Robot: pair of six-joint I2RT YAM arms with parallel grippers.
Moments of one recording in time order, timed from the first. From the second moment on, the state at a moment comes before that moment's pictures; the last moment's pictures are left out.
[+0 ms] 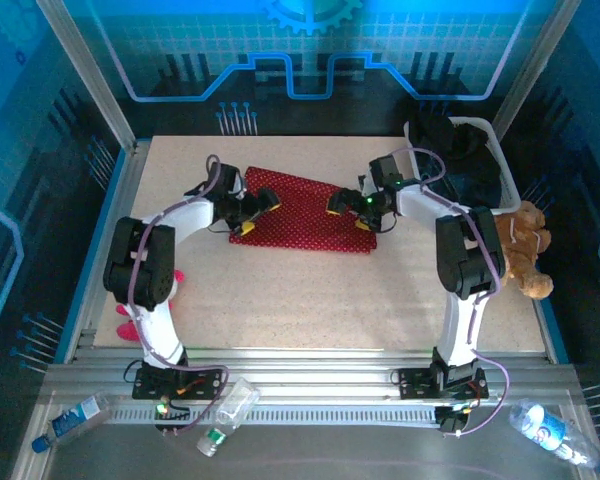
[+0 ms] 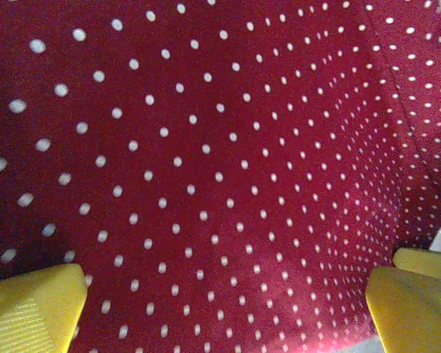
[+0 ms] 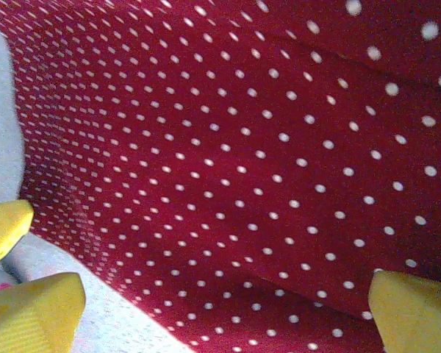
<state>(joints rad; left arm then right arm) -0.17 1.85 1.23 -0.31 0.44 -0.79 0.26 1.97 1.39 -0.47 -0.48 0.58</state>
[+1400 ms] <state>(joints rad) -0.12 2.26 1.74 -0.32 0.41 -0.85 0.19 2.09 1.59 -0.51 -0.32 0.58</state>
